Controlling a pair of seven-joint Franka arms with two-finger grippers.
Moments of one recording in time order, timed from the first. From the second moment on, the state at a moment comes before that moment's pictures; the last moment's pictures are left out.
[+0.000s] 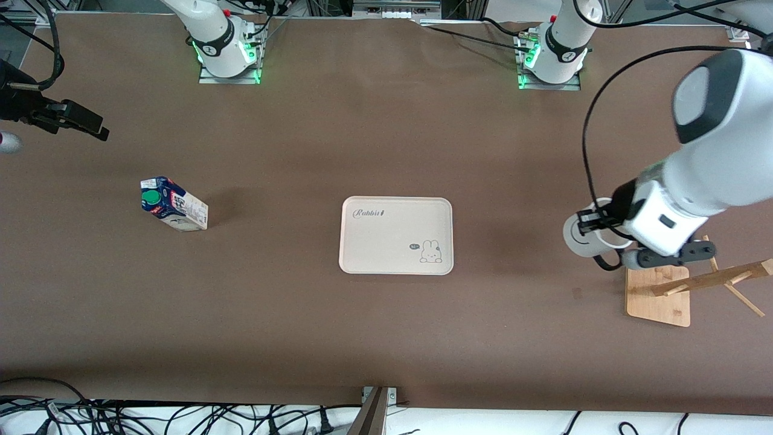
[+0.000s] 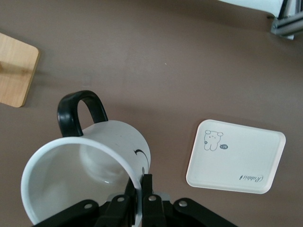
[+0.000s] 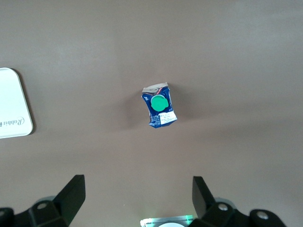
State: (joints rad) left arm -0.06 0.45 -0.09 -1.16 -0.13 1.59 -0.36; right arm 0.04 -0.02 -0.06 -1.62 0.03 1.51 0.13
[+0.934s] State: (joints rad) left arm 0.17 0.47 -0.09 -1.16 -0.14 1.59 0.12; right arm 0.04 -0.02 -0.06 -1.61 0.03 1.51 0.13
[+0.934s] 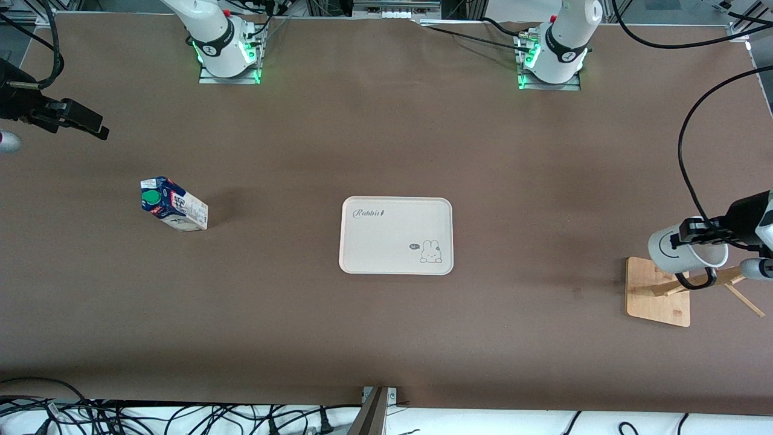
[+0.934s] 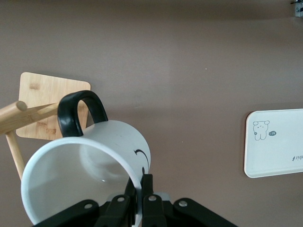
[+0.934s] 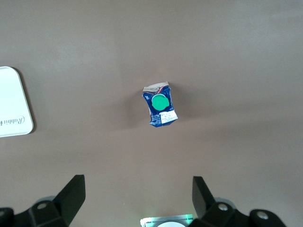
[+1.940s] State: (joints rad) left arm 0.32 0.51 -0.09 -1.16 -0.24 1.60 0.23; right arm 0.04 -0.02 -0.05 -1.61 0.03 1.51 0.13
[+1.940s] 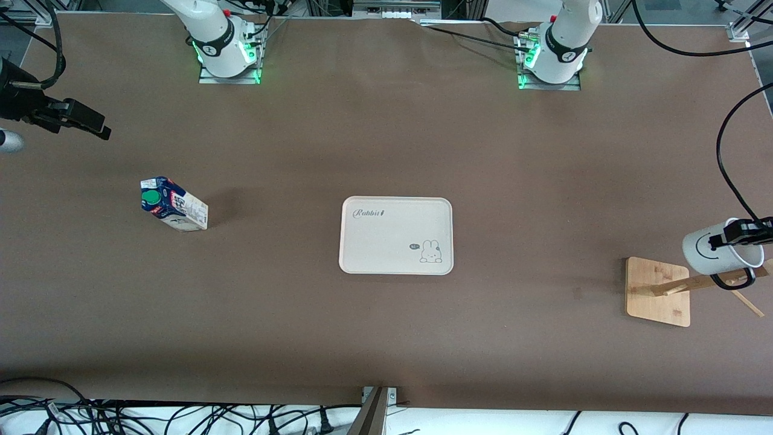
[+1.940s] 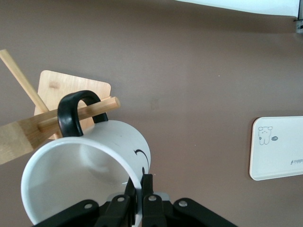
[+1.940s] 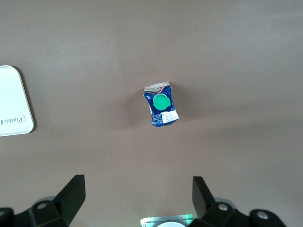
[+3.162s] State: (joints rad) left arm 0.13 0.40 -0.12 -1.13 -0.18 1.43 0.17; right arm 0.04 -0.02 -0.05 -1.61 0.03 1.51 0.13
